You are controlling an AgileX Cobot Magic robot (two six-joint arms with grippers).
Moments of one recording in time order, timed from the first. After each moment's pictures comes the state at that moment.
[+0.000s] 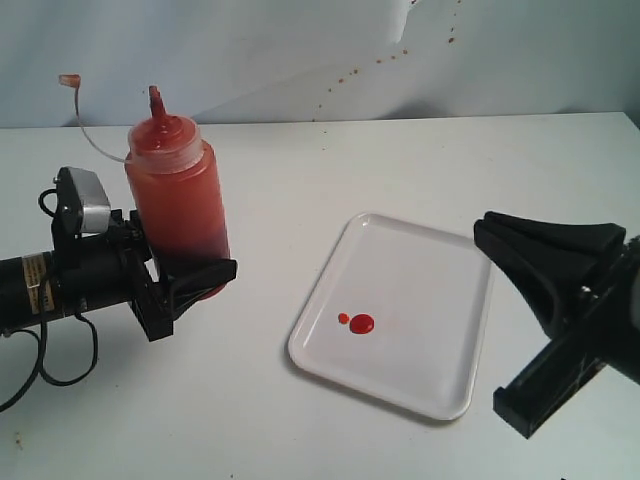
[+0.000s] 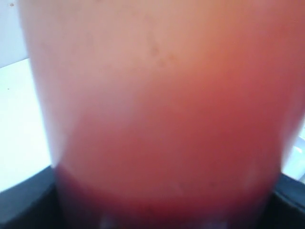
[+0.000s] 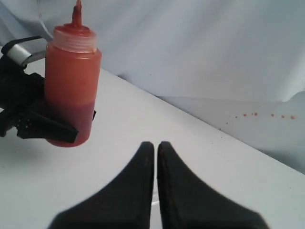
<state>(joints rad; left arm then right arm) -0.04 1.90 -0.60 1.10 -1.16 -0.43 0.80 0.83 -0.30 0.46 -0.34 -0.64</state>
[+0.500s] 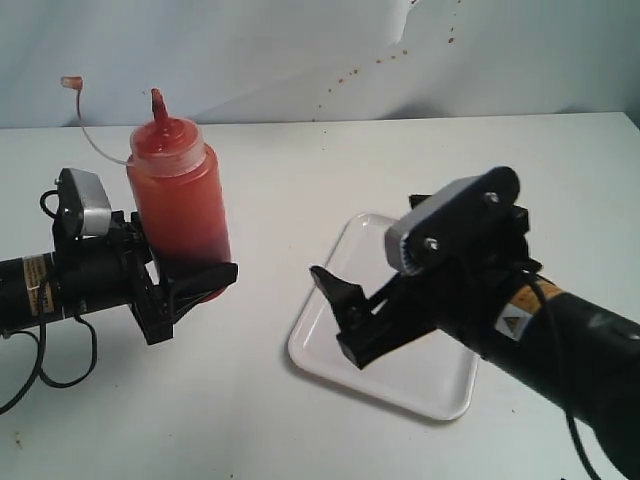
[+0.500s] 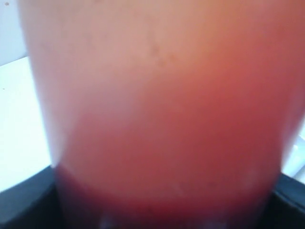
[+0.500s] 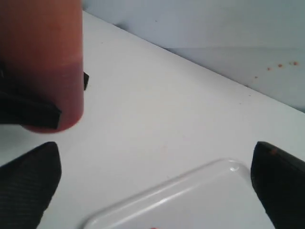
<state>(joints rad) -0.04 1.90 -0.60 1.12 -1.16 -0.43 0.81 1.41 -0.48 0.37 -0.55 -0.42</state>
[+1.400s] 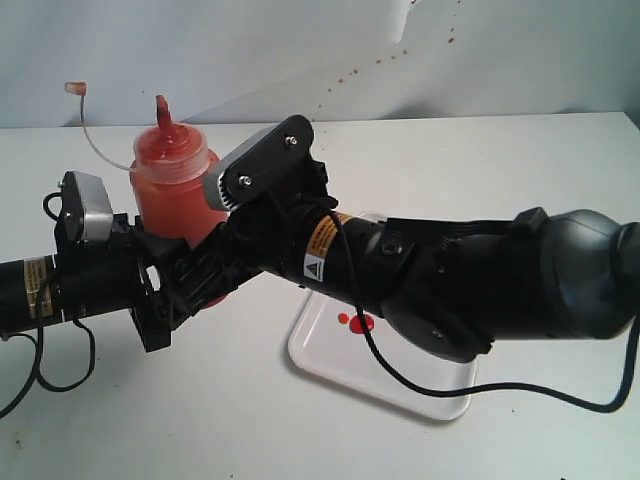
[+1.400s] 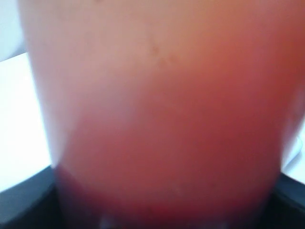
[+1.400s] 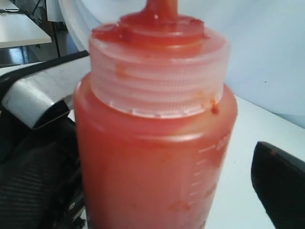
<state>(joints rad) -0.04 1.90 -0.60 1.15 -1.17 -0.43 0.81 1.82 -0.93 -0.23 -0.64 0.12</state>
